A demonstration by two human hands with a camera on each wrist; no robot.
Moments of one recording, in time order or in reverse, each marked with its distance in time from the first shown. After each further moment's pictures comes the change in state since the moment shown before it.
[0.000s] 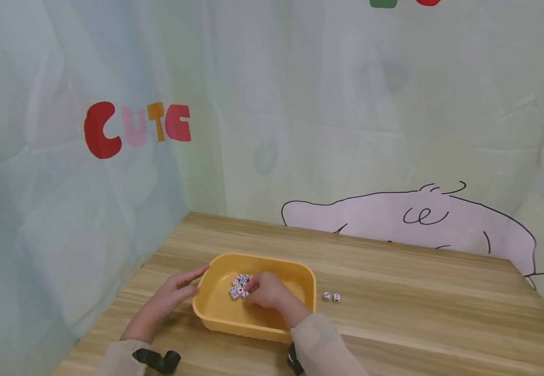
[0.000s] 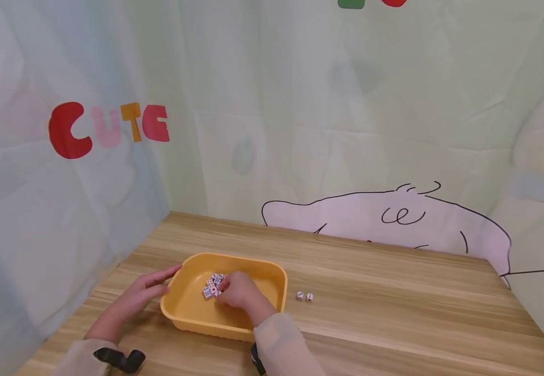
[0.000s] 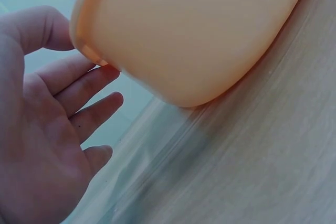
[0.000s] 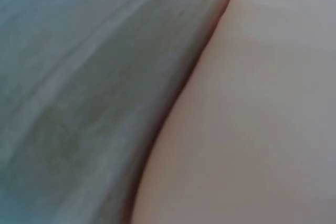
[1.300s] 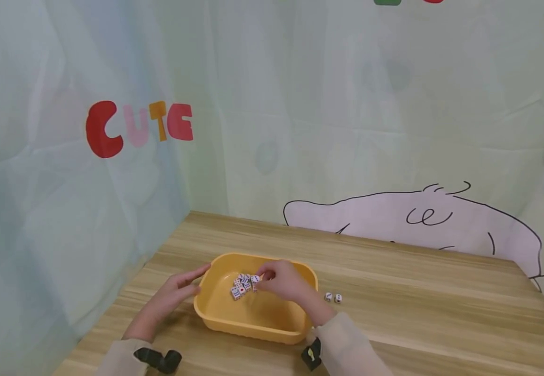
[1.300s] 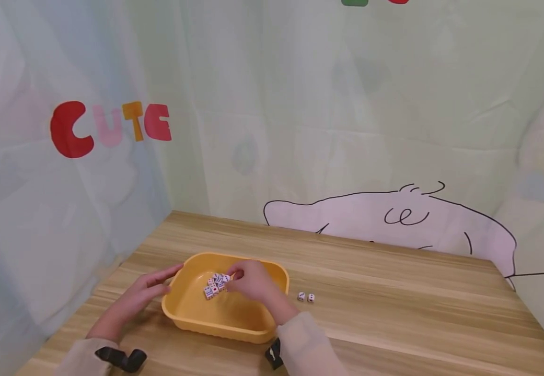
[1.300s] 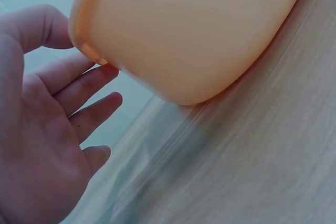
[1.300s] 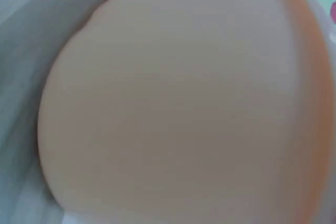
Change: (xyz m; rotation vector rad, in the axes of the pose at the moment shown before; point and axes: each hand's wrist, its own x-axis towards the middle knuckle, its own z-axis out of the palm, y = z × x) left_hand 0.001 -0.003 0.001 0.010 0.020 0.024; right_hand -0.013 -0.003 -0.040 -0.002 0.029 -0.187
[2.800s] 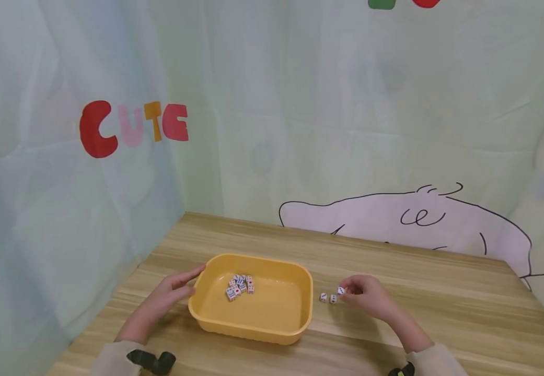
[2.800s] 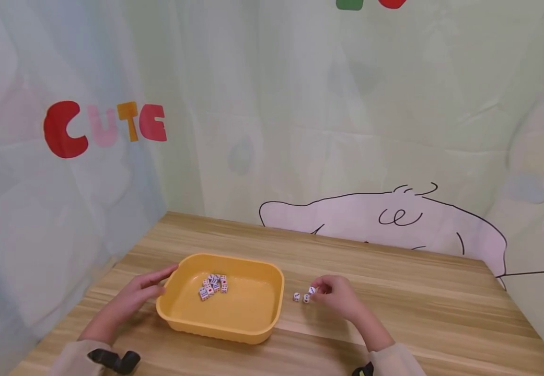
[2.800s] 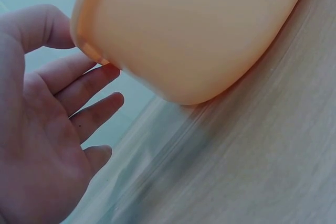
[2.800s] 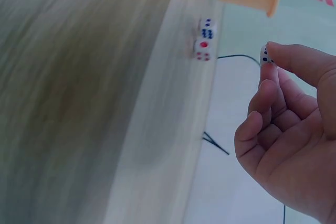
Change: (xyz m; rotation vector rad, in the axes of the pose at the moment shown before) left_hand 0.000 -0.002 -0.002 0.016 -0.006 -0.034; right_hand -0.104 0.093 -0.104 -0.060 0.149 0.130
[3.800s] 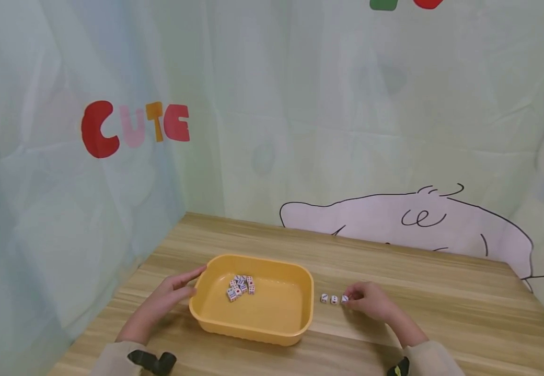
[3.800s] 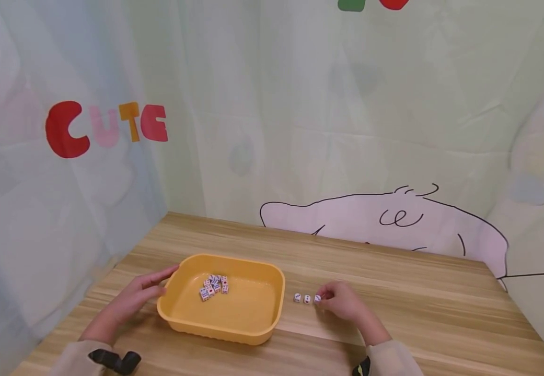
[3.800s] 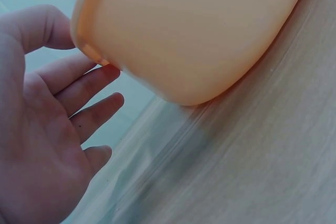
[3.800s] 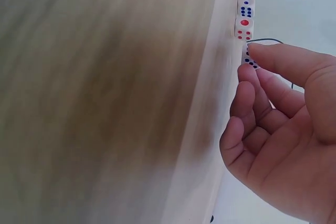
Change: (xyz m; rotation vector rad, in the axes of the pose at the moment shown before) left_hand -0.001 0.003 0.001 -0.033 -0.015 -0.014; right_hand 0.002 0.028 0.004 -0.020 -0.098 0.035
